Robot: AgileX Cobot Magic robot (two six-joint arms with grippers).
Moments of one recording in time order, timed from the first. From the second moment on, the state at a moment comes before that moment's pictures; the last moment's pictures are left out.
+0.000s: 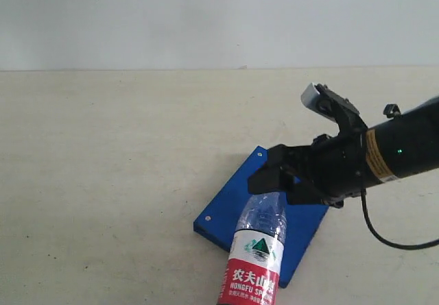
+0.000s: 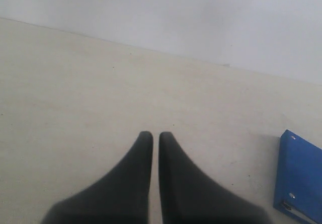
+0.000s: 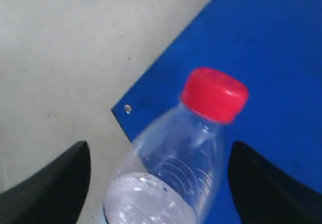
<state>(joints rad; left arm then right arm) 0.07 0.00 0.00 -0.36 0.31 0.10 0.29 1.66 -0.71 -1.75 -0.63 2.10</state>
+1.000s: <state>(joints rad) 0.07 0.00 0.00 -0.36 0.31 0.10 0.29 1.77 -0.71 -1.63 -0.55 2.10</state>
